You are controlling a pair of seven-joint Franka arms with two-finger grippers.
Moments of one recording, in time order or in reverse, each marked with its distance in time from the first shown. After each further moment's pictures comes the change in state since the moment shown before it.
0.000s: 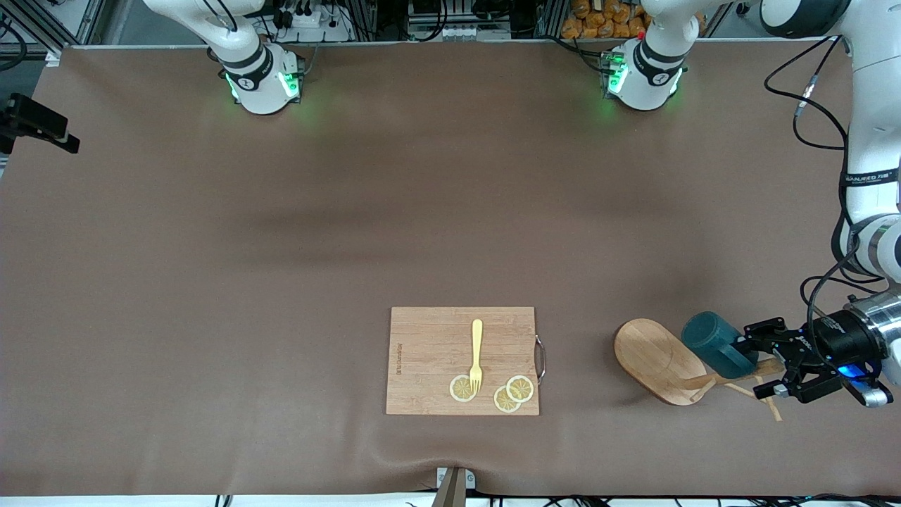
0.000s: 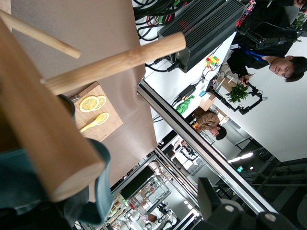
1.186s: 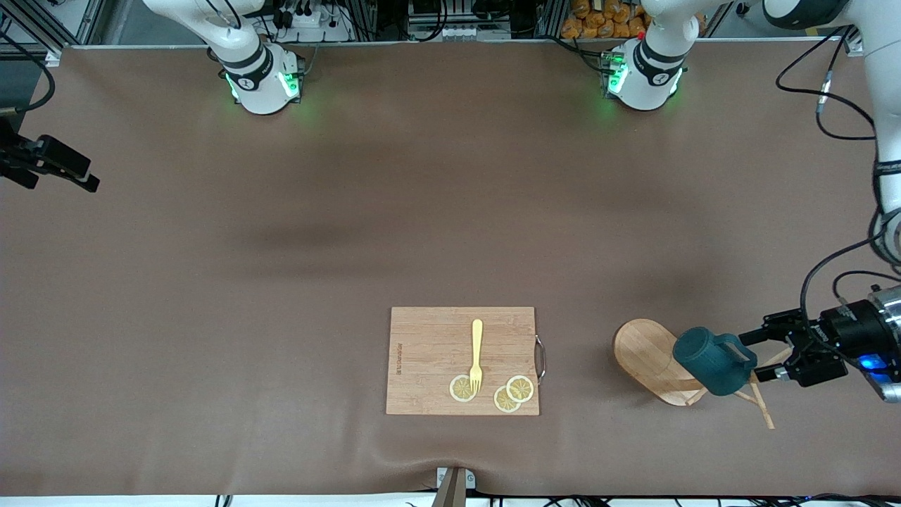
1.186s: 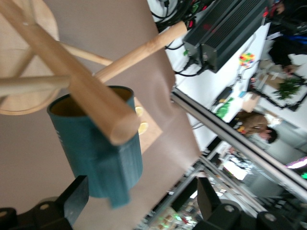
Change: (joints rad) left arm 0.007 -0.063 0.001 0.032 0.283 -0.068 0.021; right arm 0.016 -0.076 -0.003 -0.234 0.001 0.273 0.068
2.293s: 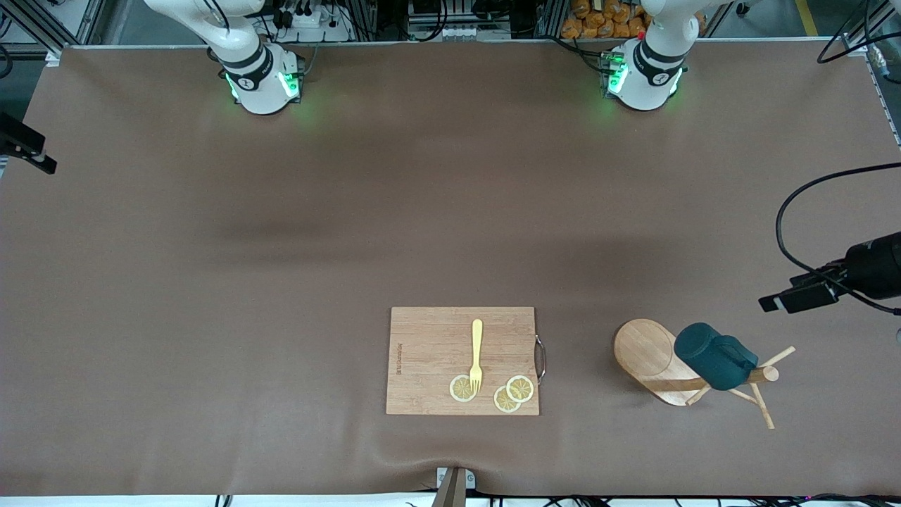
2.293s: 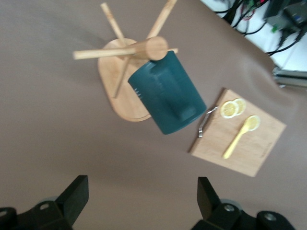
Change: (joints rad) left arm -0.019 -0.228 -0.116 0.000 0.675 -0.169 0.013; right arm -0.037 -0.031 -0.051 -0.026 0.002 0.006 -0.270
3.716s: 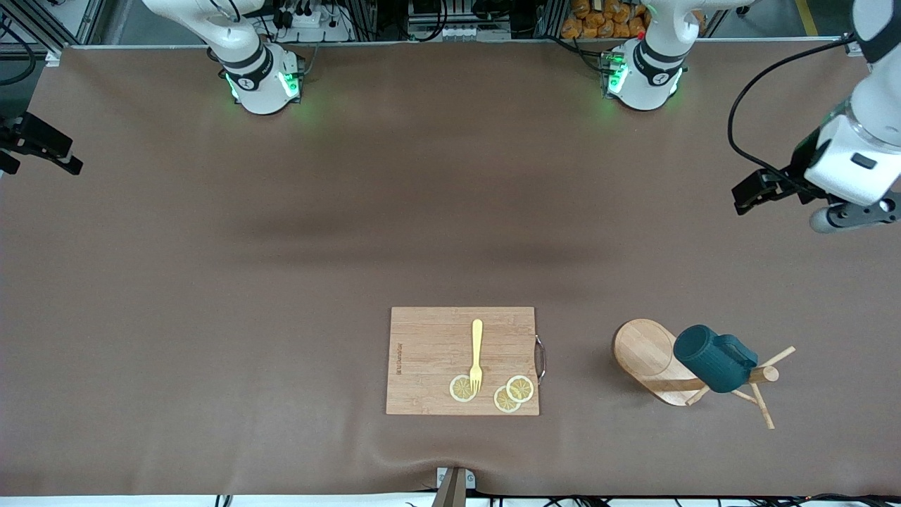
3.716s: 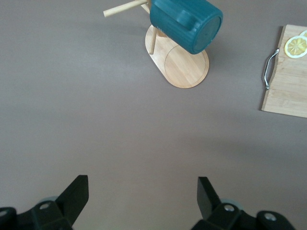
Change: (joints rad) left arm -0.314 -0.362 0.121 -0.280 0.321 -0.078 0.066; right arm 0.060 0.002 0.002 0.030 -0.003 -0.036 0.209
